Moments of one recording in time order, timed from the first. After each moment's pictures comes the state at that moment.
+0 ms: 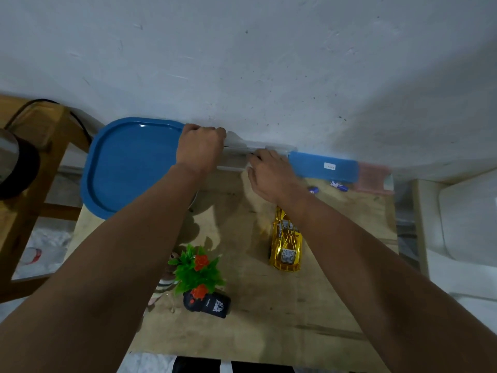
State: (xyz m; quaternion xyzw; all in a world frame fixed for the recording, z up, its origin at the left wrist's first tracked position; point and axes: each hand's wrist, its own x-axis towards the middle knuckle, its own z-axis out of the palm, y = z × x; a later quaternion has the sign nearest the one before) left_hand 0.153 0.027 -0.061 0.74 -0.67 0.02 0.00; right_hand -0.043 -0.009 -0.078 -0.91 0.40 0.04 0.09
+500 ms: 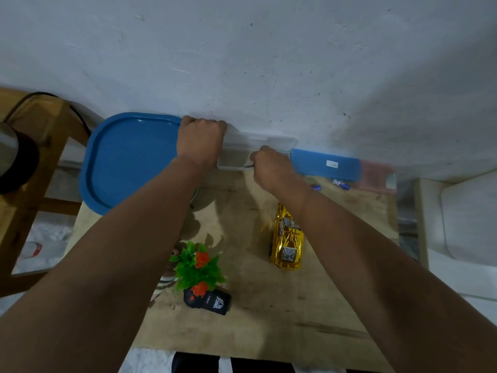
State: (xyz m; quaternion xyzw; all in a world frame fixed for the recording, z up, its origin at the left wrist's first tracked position) left_hand 0.153 0.023 -0.053 0.76 -0.65 -0.01 -0.05; right_hand -0.026 -0.017 -0.070 -0.88 0.45 0.10 0.13
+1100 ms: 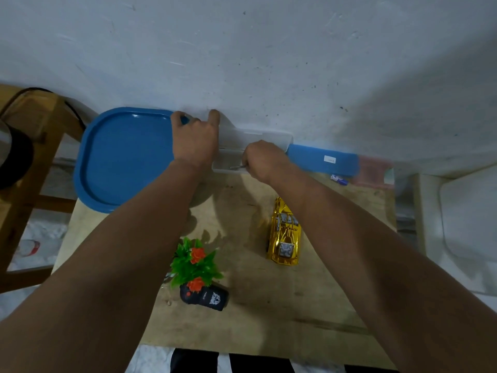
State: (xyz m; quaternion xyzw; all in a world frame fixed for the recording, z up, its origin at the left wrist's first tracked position) left_hand 0.144 0.033 -0.064 0.81 -0.59 0.04 -0.03; right_hand -0.014 -0.022 -0.070 -0.89 0.41 0.12 0.14
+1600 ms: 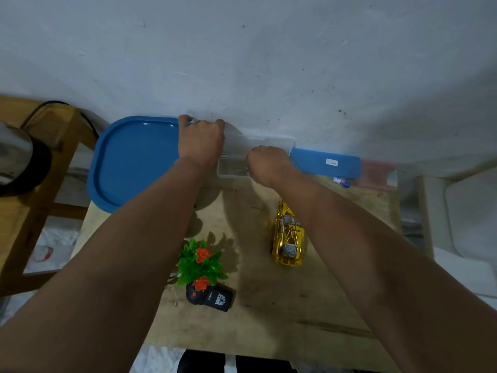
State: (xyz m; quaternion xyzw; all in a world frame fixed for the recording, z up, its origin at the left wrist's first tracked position) left_hand 0.147 0.028 -0.045 0.79 -0.61 0.03 -0.02; right_hand -0.022 -0.018 -0.063 -0.92 0.37 0.12 0.06
